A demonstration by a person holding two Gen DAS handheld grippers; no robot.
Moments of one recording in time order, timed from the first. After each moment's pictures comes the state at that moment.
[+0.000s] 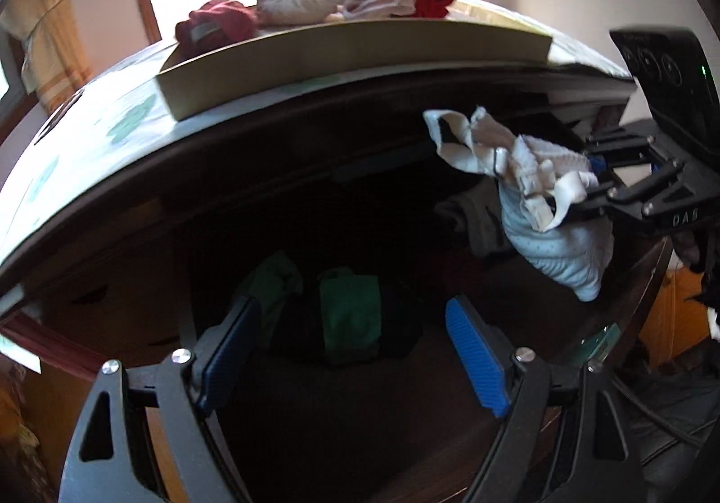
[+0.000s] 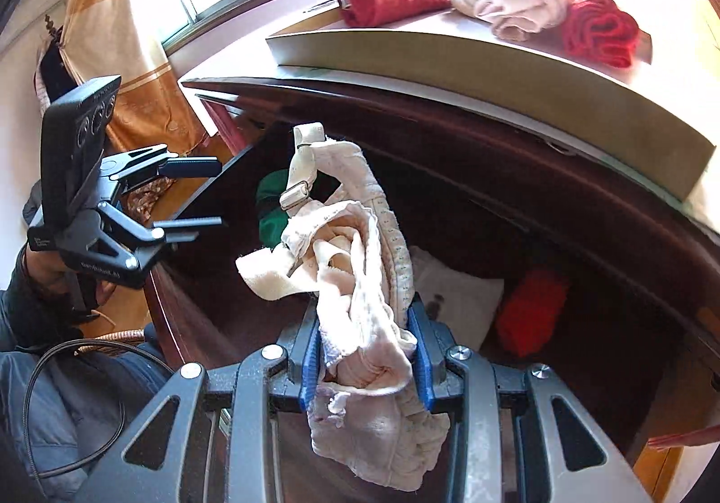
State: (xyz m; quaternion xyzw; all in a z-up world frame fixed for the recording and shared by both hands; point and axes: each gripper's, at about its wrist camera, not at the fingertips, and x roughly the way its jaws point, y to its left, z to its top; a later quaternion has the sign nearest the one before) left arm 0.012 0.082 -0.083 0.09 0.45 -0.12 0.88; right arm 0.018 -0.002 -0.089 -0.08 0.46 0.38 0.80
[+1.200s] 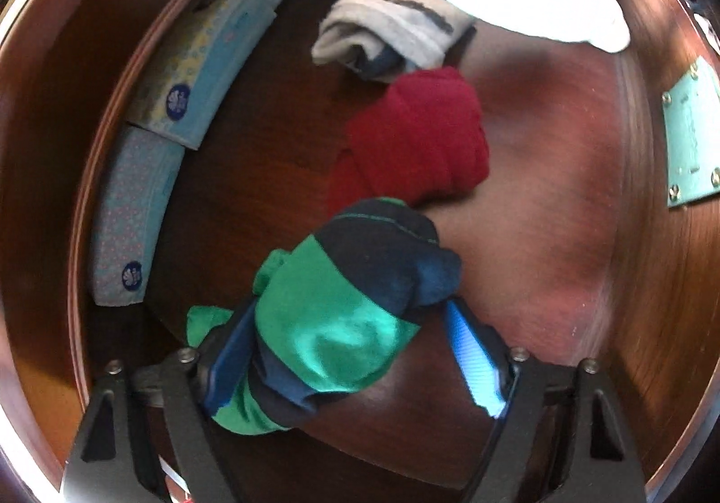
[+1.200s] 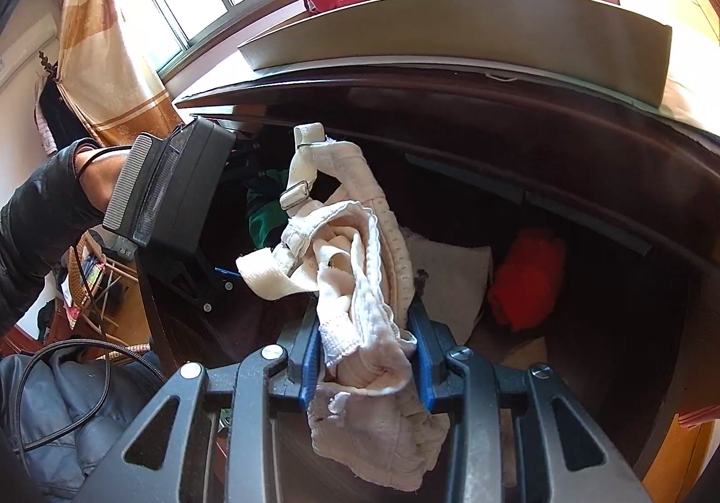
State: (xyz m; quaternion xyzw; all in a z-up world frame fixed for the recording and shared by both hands) left arm 0.038 0.048 -0.162 0.41 0.52 -0.27 0.69; right arm 0.038 -0.018 -0.106 -0.03 0.47 0.38 0.80
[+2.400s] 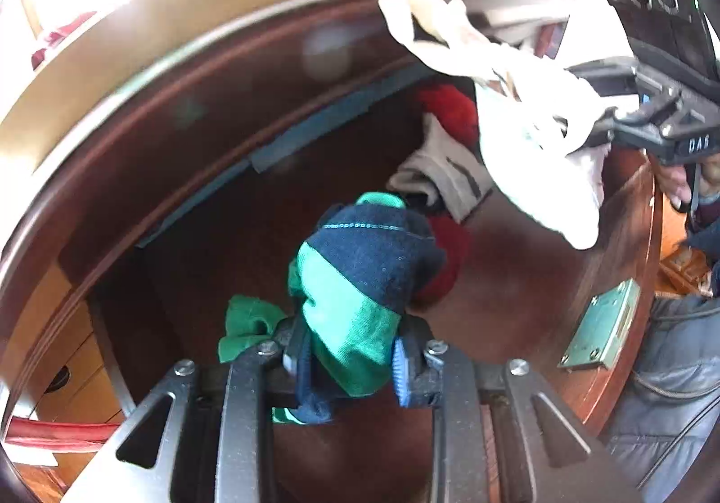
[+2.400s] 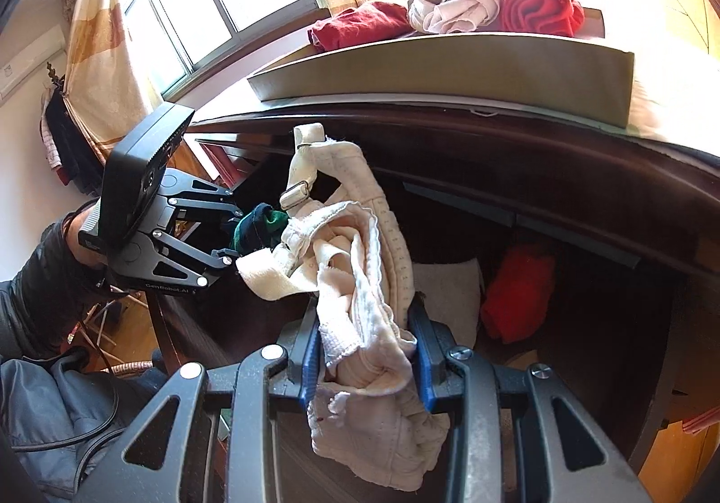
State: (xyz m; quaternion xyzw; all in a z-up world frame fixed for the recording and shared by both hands) left arm 0.022 0.130 -0.052 0.14 0.49 -0.22 0.83; right arm 0.021 -0.034 -0.093 -0.01 0.42 0.38 0.82
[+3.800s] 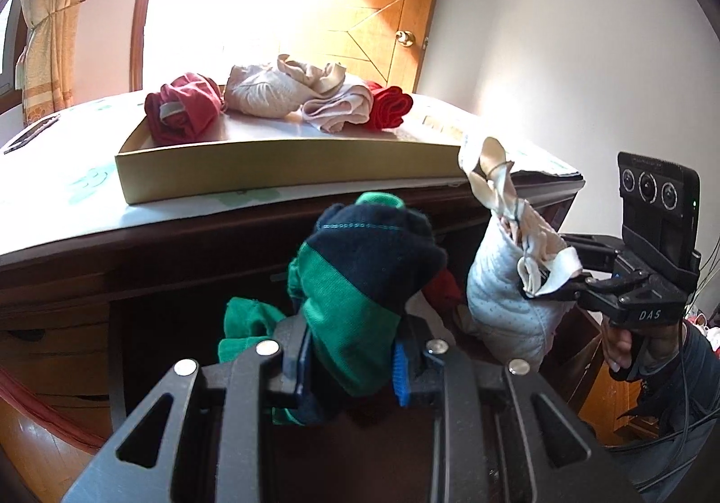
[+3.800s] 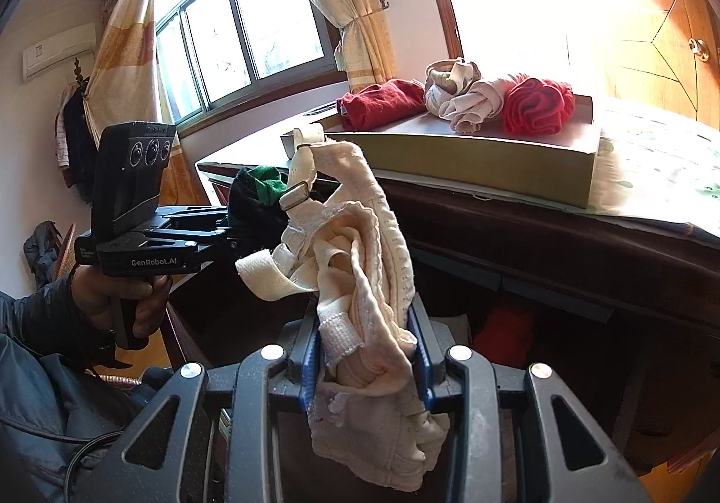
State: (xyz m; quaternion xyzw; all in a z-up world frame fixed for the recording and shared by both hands) left arm -0.118 0.242 -0.026 -0.05 0.30 -0.18 0.93; right arm -0.028 -0.061 -0.066 -0.02 0.30 0.38 0.87
